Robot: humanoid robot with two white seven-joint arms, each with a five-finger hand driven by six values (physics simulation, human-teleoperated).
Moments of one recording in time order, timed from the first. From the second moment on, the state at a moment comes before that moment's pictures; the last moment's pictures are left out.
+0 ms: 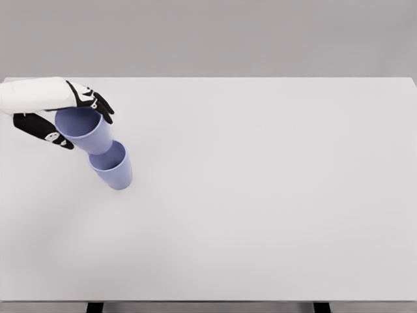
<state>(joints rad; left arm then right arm) -0.86 1.11 -0.82 -1.55 0.19 -0.61 -0.61 -0.01 0.00 -0.07 0.15 0.07 -0.16 0.17</state>
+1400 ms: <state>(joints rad) -0.79 1.04 -0.81 -1.51 0.14 -0.61 -0.61 -0.01 0.00 -0.07 0.15 0.07 -0.16 0.17</state>
